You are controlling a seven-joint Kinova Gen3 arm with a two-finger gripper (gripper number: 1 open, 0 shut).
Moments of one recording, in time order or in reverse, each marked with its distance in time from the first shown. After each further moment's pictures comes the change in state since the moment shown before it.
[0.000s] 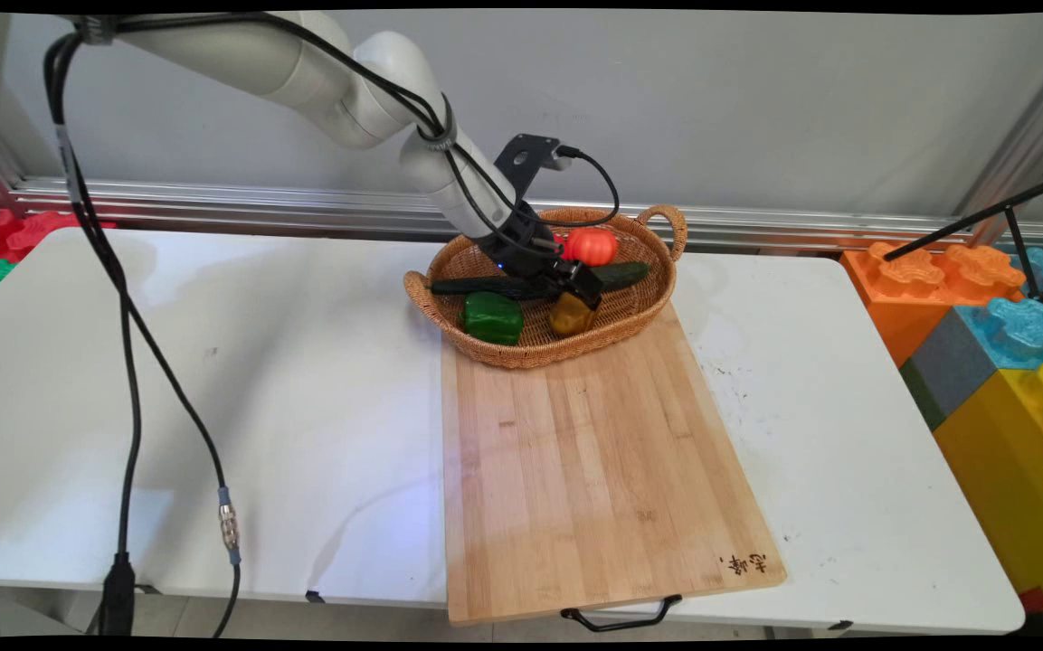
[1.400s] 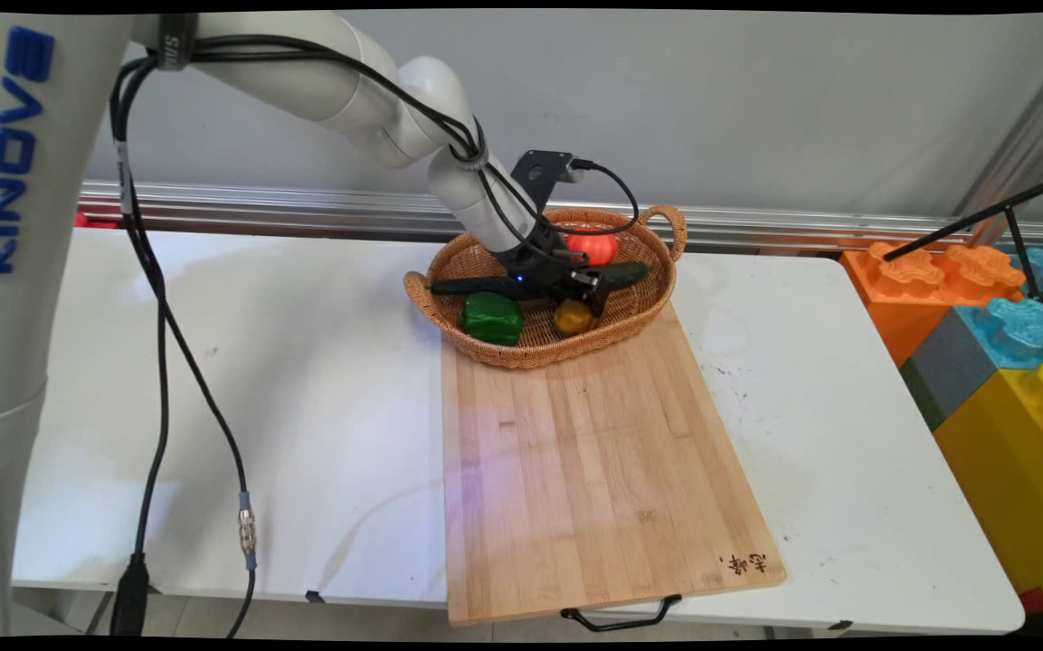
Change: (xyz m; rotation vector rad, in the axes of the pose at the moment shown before) arm 0.003 0.011 0.026 0.042 0.000 -0.107
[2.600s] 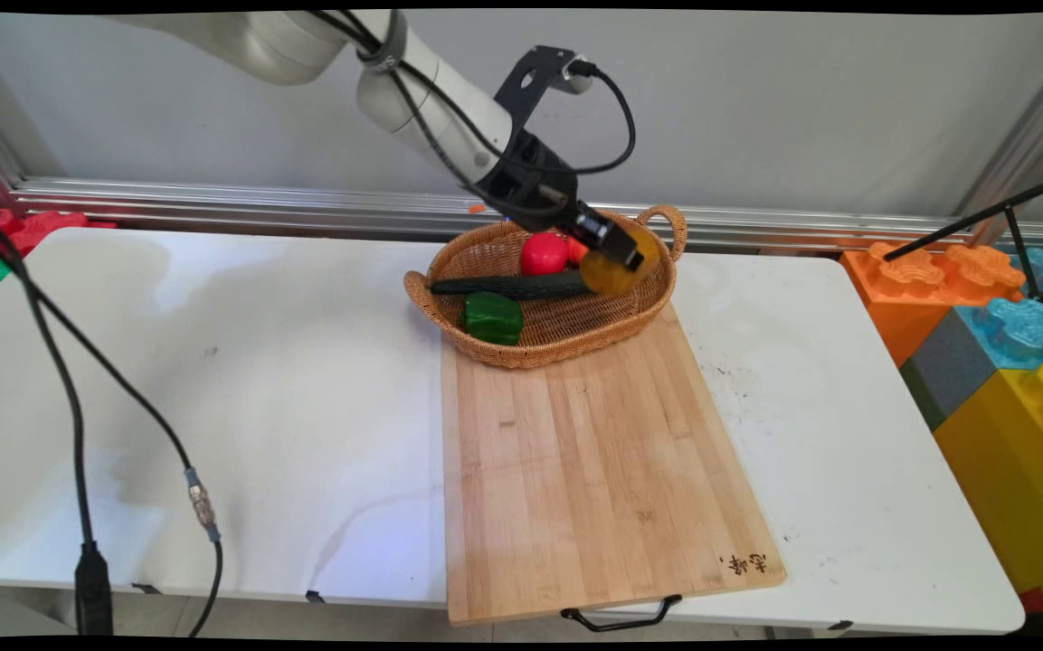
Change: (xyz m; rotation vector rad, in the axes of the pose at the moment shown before) arm -0.008 0.044 -0.127 -0.208 0.150 0.351
